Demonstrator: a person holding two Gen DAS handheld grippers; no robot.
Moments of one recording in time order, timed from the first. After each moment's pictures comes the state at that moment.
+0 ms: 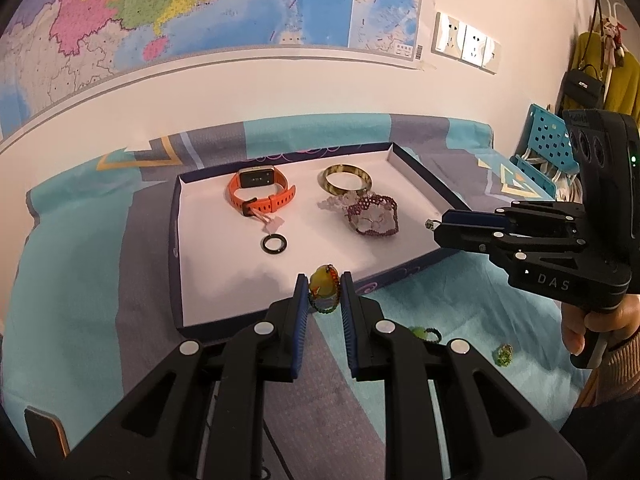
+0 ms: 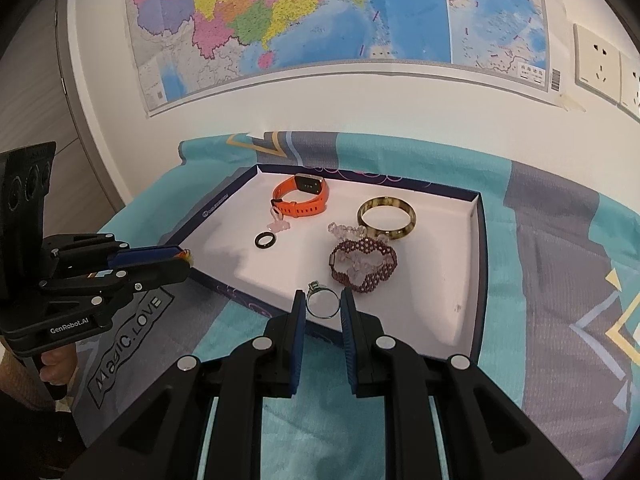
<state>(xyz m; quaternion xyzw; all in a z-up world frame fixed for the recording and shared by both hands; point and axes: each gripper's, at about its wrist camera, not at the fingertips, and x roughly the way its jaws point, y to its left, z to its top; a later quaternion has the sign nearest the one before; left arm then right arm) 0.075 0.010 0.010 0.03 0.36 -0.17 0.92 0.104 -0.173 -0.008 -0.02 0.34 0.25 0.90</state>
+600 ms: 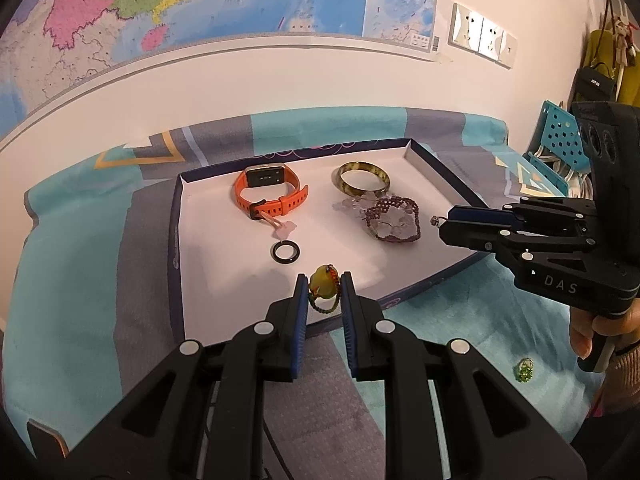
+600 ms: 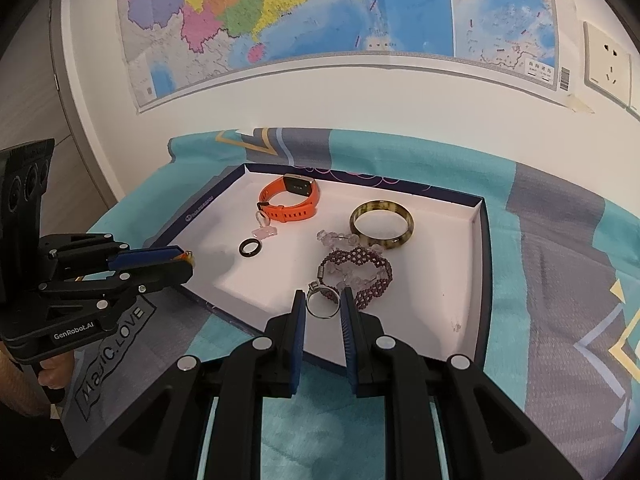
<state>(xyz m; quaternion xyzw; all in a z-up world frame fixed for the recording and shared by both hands) 0.099 0.008 0.001 0.04 0.37 -0.16 0.91 0.127 -0.166 -0.013 -0.03 0.35 0.24 0.90</state>
